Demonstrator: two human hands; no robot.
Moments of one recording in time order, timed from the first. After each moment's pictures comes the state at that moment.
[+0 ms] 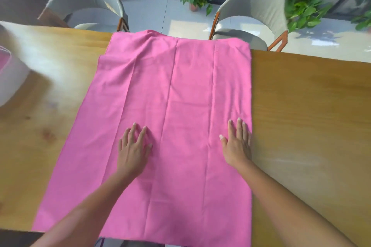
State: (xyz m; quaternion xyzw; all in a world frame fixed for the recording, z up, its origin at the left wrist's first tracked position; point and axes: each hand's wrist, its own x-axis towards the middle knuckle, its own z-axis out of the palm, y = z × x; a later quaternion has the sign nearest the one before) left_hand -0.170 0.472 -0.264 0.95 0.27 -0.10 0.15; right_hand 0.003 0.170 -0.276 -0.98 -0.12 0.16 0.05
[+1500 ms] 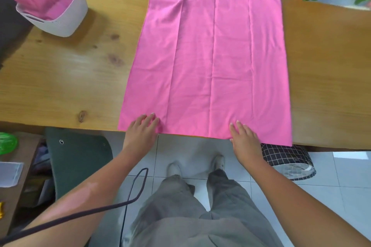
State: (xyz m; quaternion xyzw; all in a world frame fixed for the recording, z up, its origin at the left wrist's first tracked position) left_hand -0.467 0.541 -0.252 0.99 0.08 -0.08 0.08; right_hand -0.341 0.209 -0.240 -0.95 -0.22 0.19 -0.11
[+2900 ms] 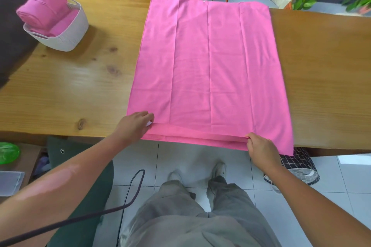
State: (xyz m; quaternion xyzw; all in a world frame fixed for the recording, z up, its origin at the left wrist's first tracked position) left_hand -0.428 0.575 -0.211 0.99 0.01 -0.10 0.13; right_hand -0.329 0.144 -0.222 -0.98 -0.15 0.13 0.09
